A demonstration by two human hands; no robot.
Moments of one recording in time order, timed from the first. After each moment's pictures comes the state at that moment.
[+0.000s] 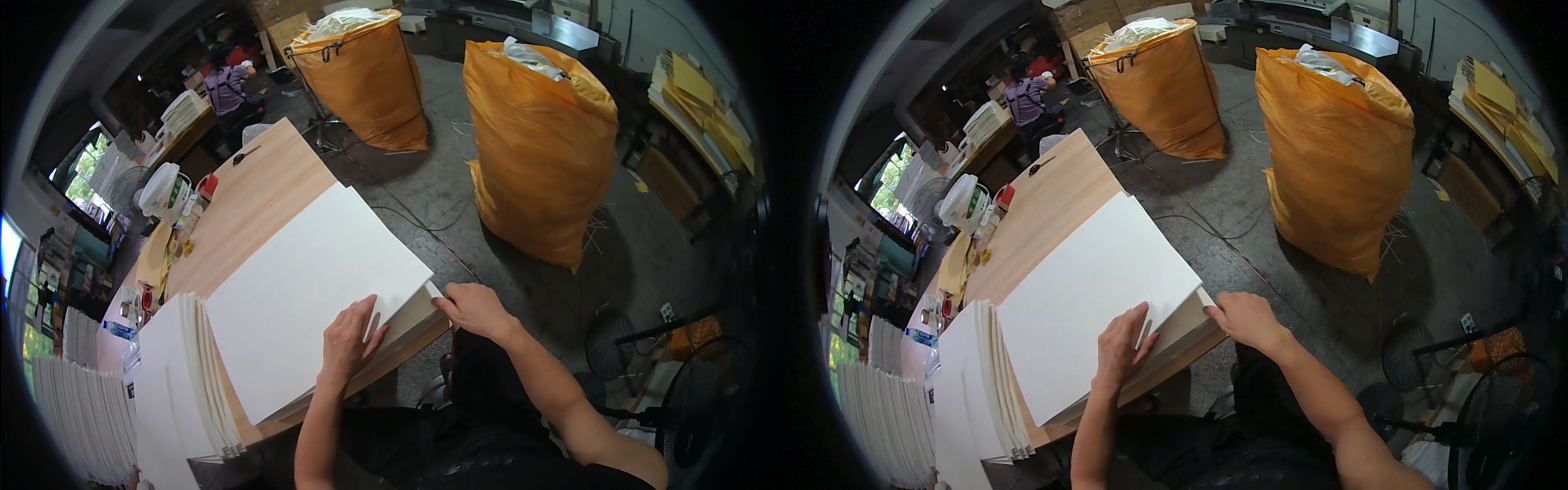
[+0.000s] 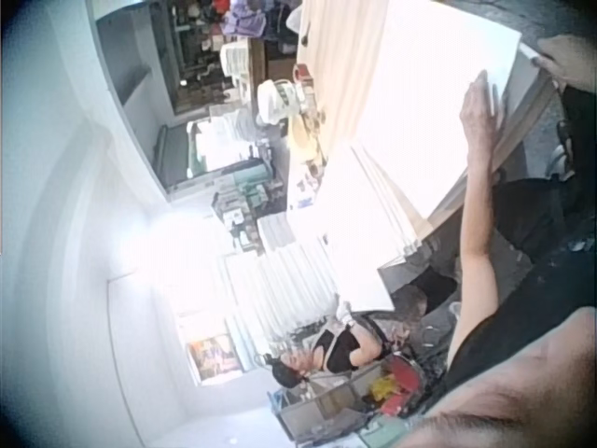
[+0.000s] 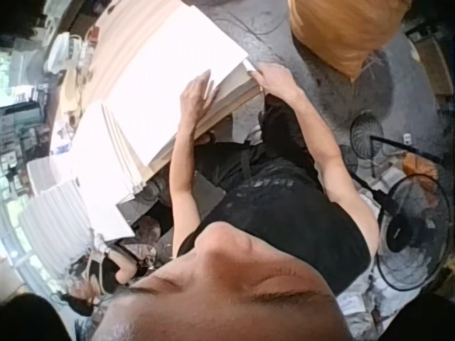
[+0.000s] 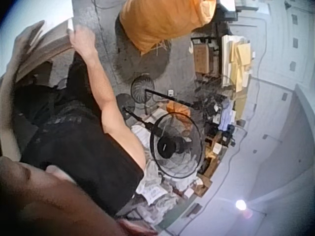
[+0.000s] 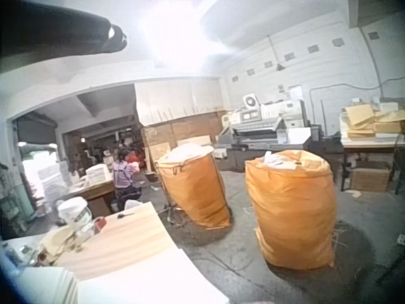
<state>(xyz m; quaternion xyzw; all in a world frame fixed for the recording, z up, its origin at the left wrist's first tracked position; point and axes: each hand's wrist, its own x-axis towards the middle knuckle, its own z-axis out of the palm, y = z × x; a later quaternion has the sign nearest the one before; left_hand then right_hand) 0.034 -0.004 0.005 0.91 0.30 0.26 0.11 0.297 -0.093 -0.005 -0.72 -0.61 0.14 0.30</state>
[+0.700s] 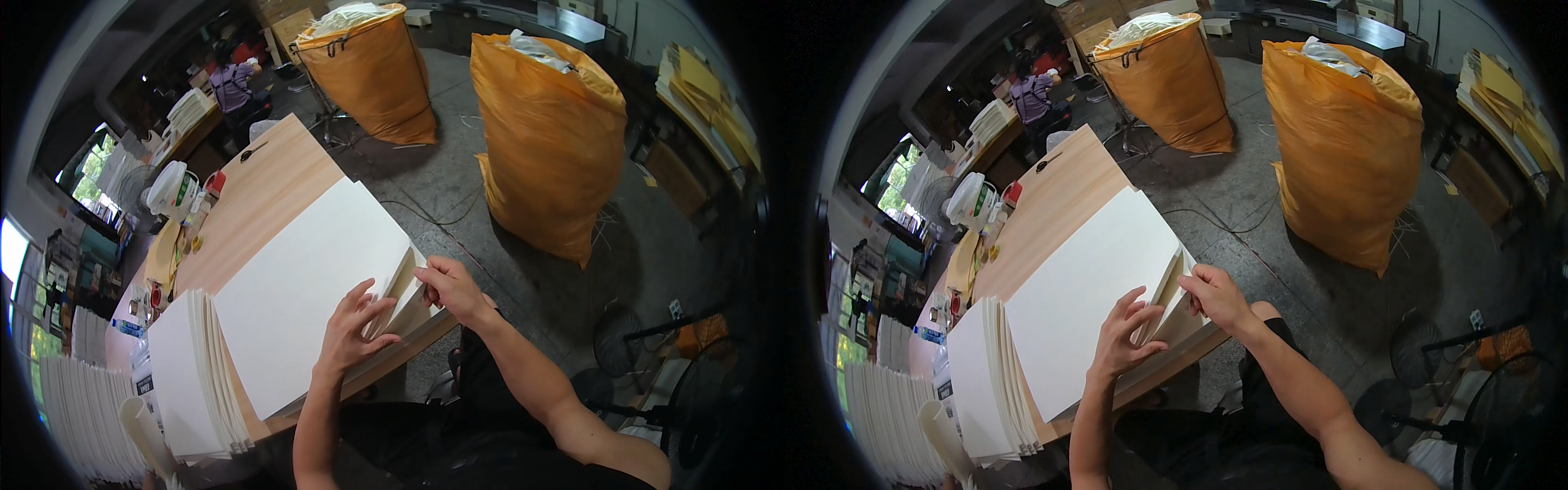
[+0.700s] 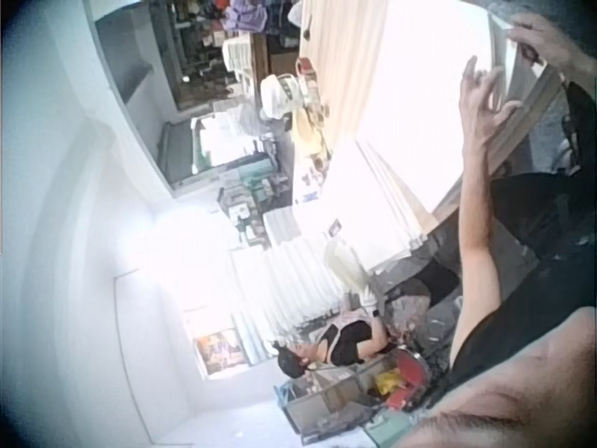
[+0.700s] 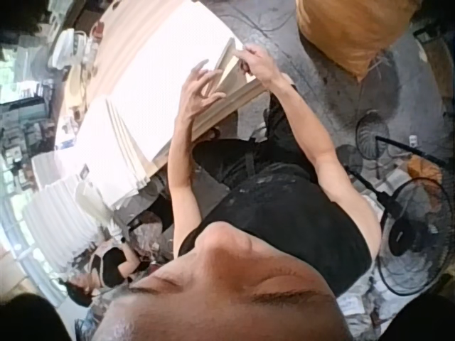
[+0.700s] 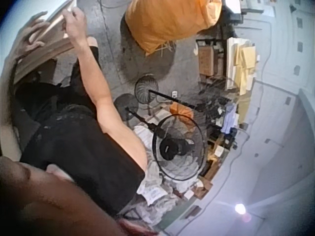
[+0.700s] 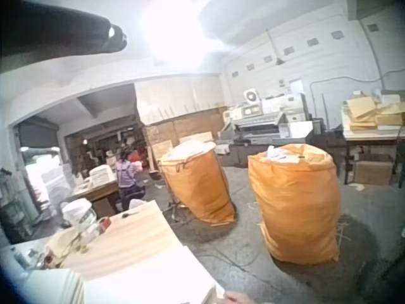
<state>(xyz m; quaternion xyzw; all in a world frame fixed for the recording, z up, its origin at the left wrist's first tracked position) 0.030 0.006 0.036 0.90 0.26 0.25 0.25 0.266 -0.056 0.024 -0.49 -0.35 0.55 0.58</state>
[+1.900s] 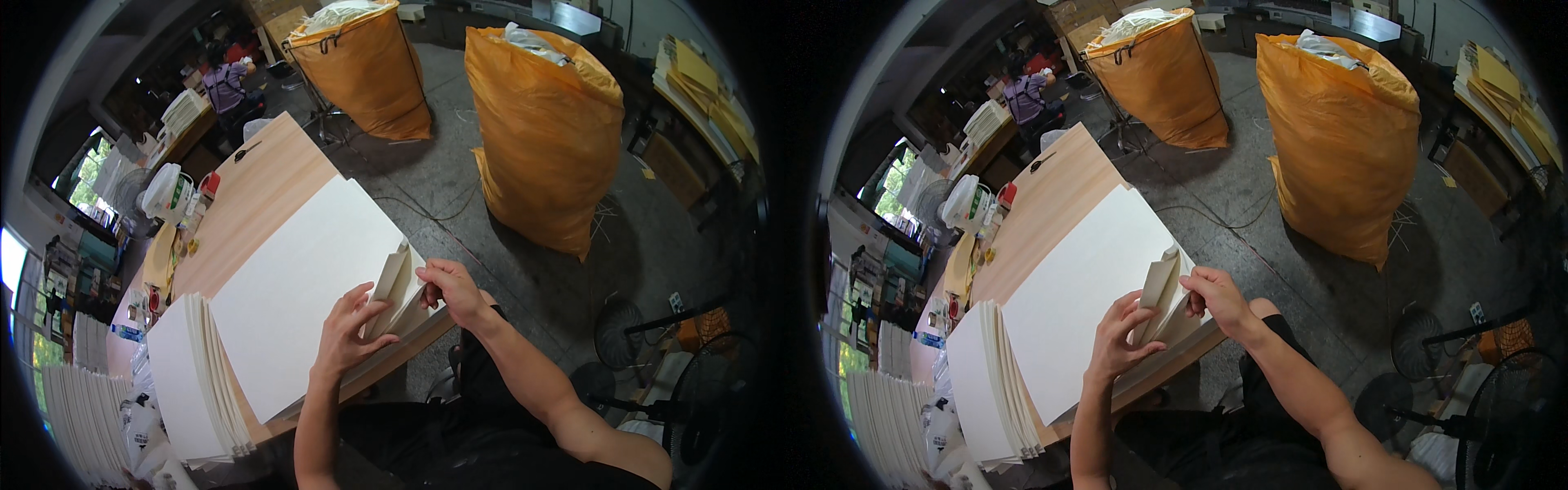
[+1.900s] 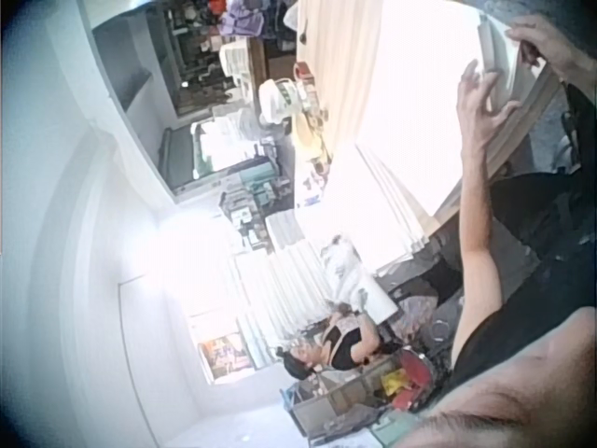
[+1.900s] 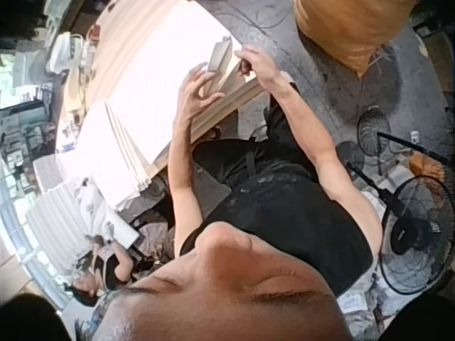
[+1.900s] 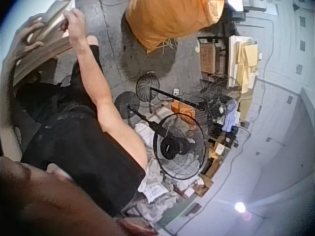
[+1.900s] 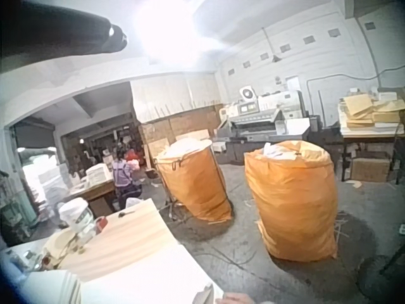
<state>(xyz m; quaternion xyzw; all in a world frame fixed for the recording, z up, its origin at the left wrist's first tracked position) 0.033 0.011 0.034 0.91 0.24 0.25 0.25 0.269 -0.054 -0.002 -0.39 -0.29 0.60 0.63</state>
